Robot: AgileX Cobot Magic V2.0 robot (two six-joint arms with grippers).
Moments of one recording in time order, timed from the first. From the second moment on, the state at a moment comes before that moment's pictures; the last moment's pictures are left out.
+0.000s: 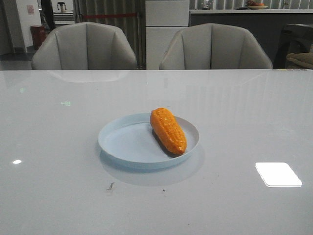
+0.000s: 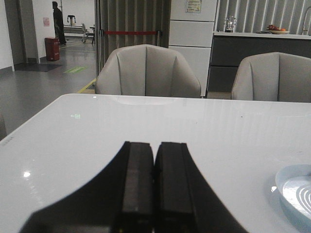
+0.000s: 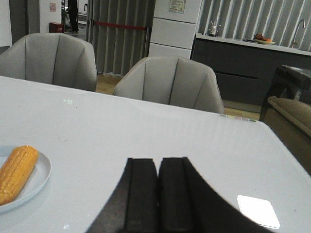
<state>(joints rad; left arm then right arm) -0.04 -0.01 0.01 -0.12 0.04 0.11 0.07 -0.02 -0.10 0.00 0.15 -0.12</state>
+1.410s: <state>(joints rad) -0.04 -0.01 0.01 -0.12 0.04 0.11 0.06 -0.02 0.03 0.01 0.11 -0.12</state>
